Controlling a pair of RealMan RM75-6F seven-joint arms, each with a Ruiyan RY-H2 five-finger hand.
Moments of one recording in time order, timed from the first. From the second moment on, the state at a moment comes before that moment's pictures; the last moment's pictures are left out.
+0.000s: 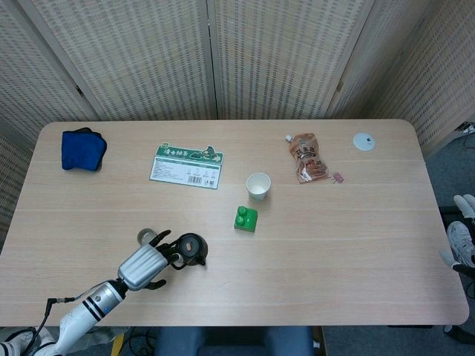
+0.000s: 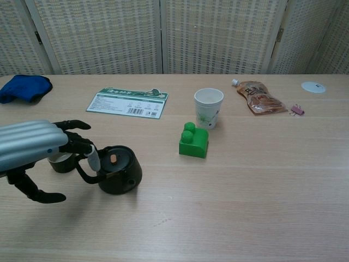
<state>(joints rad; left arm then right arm) -0.57 -1.36 0.09 -1.56 1.68 1.06 0.18 0.01 -0.98 0.11 -1.61 -1.49 1.59 0.02</state>
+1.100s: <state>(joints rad) -0.59 -1.42 0.10 -1.47 1.70 1.06 0.13 -0.01 -0.98 0.11 -1.61 -1.48 1.60 0.01</state>
